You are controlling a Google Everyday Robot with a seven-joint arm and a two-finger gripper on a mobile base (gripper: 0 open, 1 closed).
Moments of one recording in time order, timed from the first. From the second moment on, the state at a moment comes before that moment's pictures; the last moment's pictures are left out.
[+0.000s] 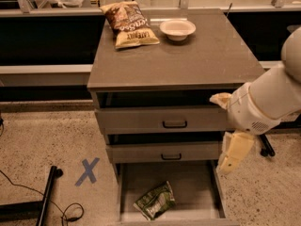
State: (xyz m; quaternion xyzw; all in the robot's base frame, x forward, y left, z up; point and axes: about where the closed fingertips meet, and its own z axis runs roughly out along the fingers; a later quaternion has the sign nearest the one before) arm 0.427 -0.163 0.827 -0.66 0.72 0.08 0.20
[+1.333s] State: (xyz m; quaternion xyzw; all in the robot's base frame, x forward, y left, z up) arm 0.410 -0.161 0.626 -0.65 0.73 0.17 0.16
